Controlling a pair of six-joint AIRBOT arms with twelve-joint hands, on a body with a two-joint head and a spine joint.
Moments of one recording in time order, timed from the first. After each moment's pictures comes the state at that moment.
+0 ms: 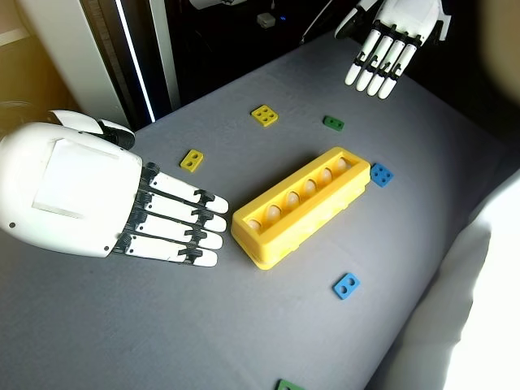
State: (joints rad) left arm 0.34 -0.69 0.99 1.40 -1.13 -0.12; right arm -0.13 -0.51 0.95 -1.55 0.46 0.65
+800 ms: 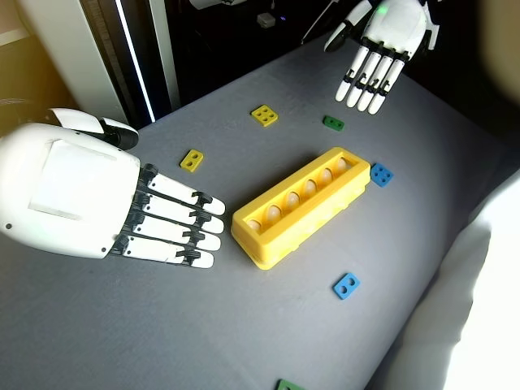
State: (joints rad) left arm 0.35 -0.70 0.92 1.42 -1.00 -0.13; right arm -0.13 -0.51 0.95 -1.55 0.46 0.65
